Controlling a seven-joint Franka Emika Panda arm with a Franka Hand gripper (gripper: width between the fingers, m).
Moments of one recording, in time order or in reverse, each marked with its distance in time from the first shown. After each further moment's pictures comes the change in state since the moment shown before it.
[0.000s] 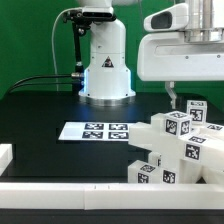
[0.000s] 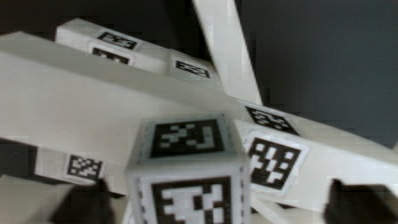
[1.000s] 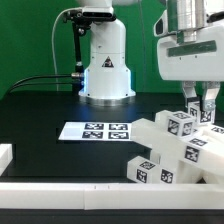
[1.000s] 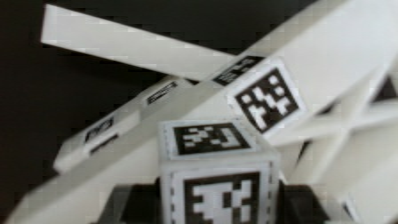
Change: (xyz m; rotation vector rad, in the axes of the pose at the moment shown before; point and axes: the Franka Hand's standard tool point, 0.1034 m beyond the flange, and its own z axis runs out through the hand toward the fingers) arm 0.005 0.007 0.001 0.090 0.025 0.960
